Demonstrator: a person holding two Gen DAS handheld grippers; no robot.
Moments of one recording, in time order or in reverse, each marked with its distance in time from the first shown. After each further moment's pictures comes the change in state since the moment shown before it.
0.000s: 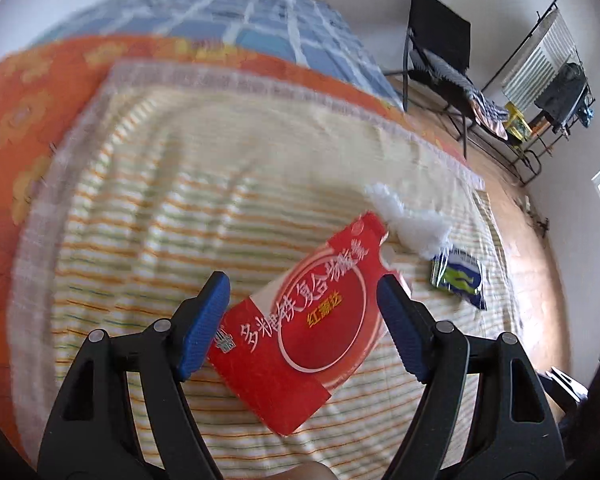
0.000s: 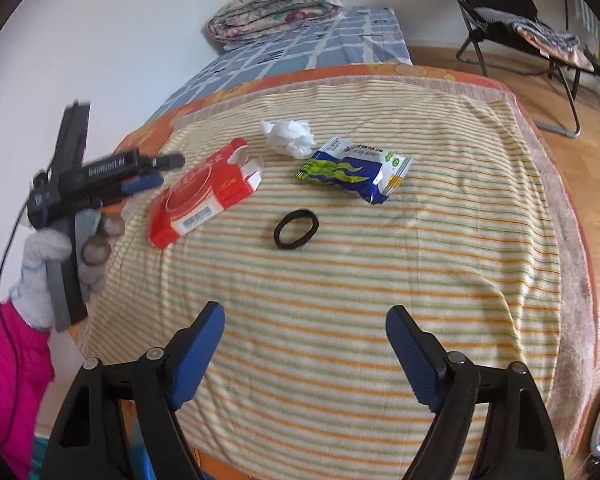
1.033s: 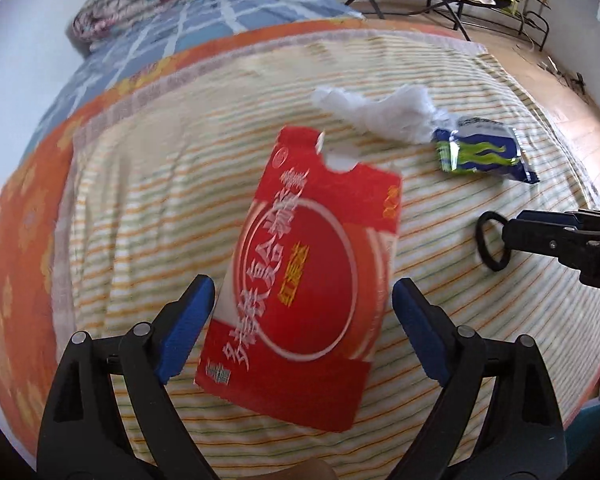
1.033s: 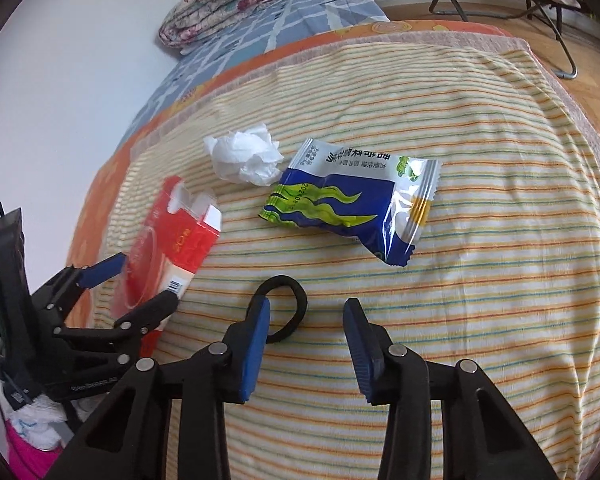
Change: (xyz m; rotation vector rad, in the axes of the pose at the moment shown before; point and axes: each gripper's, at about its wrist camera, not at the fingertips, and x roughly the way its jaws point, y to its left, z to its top) left arm 0.034 -0.073 -0.042 0.429 0.100 0.301; right arm 0.085 -0.017 0.055 0.181 0.071 0.017
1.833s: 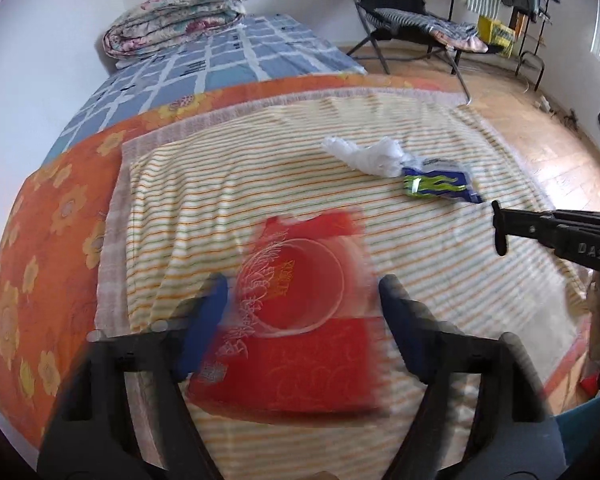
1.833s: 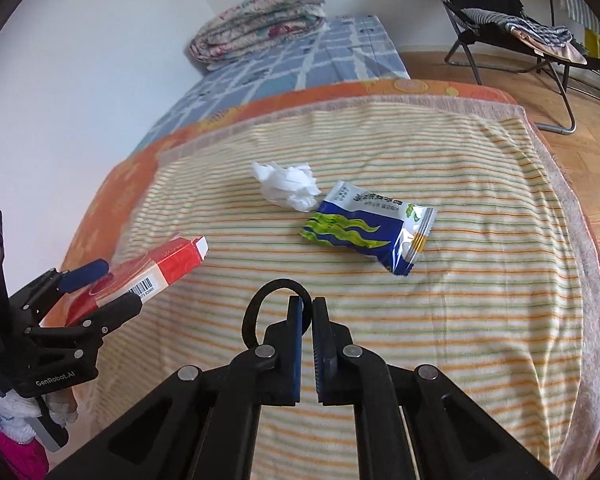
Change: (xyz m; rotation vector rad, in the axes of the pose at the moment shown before) left arm -0.097 0.011 -0.035 -0.048 -0.160 -0.025; right arm -0.060 0.029 -0.019 -0.120 -0.133 -0.019
